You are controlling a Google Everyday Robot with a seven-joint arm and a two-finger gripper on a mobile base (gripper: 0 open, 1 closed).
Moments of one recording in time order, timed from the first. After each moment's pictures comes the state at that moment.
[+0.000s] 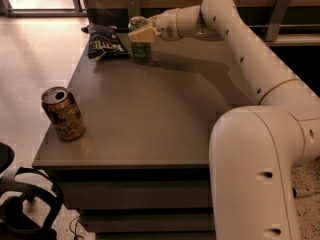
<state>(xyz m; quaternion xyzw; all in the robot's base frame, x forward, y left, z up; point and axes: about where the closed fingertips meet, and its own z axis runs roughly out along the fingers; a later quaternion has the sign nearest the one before) 0.821 0.049 0.904 -0.47 0.65 0.31 0.51</state>
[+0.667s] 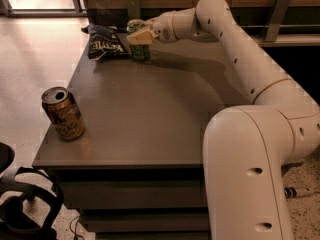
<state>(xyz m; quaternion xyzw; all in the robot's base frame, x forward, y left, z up) 0.832 0.055 0.891 -0.47 0.65 0.30 0.51</state>
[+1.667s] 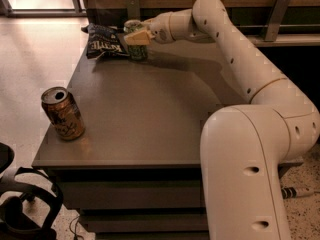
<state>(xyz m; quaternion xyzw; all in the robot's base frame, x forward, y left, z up) 0.831 0.066 0.886 -0.48 0.65 0.30 0.50</state>
